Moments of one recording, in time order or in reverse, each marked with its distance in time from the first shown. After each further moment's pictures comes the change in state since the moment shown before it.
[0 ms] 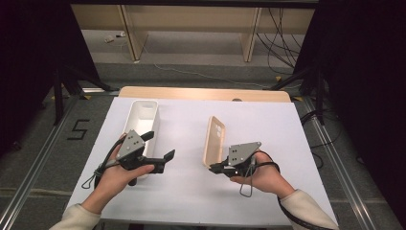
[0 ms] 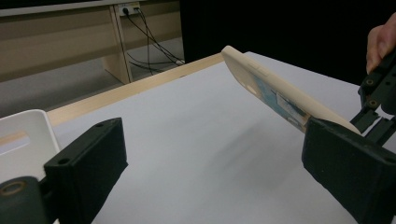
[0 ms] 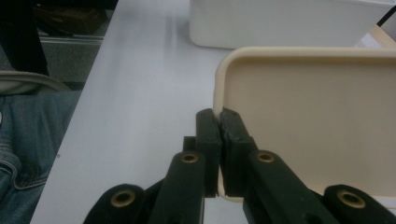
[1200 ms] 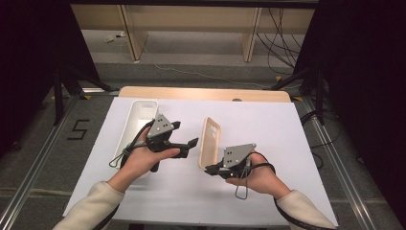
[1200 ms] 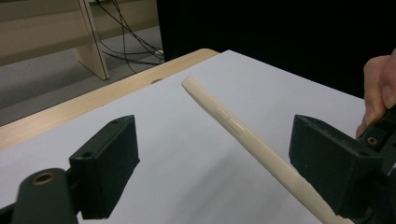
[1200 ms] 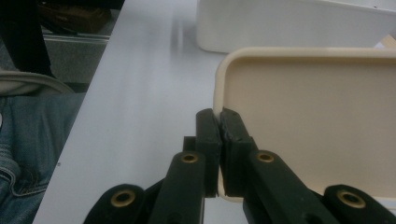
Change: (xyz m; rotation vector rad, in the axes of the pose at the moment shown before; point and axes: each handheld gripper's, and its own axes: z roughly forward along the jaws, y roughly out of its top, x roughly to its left) left arm -0.012 0.037 0.059 0.056 0.022 -0.019; right arm 0.004 0.006 0.010 -0.004 0.021 -0.019
